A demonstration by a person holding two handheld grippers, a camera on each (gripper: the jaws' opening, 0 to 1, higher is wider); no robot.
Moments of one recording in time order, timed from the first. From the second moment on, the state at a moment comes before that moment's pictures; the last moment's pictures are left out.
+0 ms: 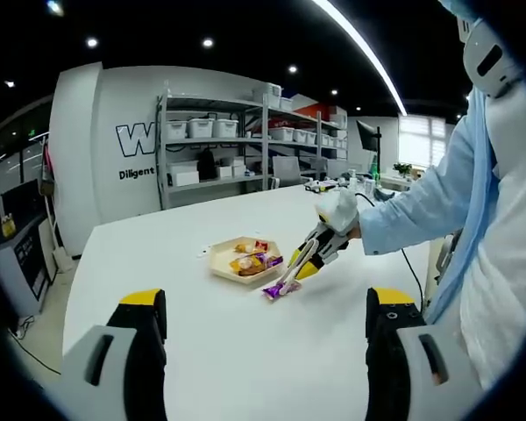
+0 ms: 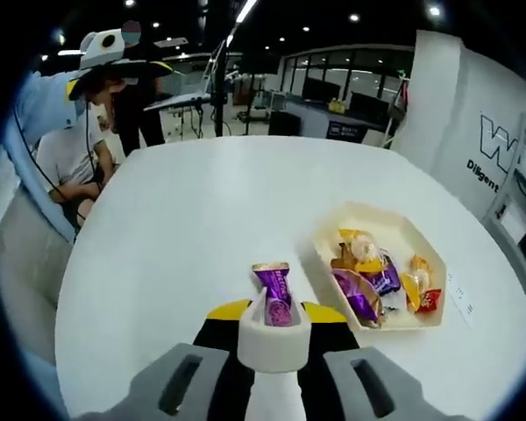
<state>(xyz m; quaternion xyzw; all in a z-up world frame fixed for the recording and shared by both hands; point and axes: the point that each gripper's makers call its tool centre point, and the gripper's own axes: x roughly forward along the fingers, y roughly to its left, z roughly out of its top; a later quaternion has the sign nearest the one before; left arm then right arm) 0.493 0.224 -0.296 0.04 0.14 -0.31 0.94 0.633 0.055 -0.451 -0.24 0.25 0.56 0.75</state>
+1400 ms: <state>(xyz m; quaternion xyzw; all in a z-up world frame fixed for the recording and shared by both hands) 0.488 0.222 -0.292 0.05 0.14 -0.31 0.94 0.714 0.032 -0.357 -0.16 0.17 0.45 0.86</state>
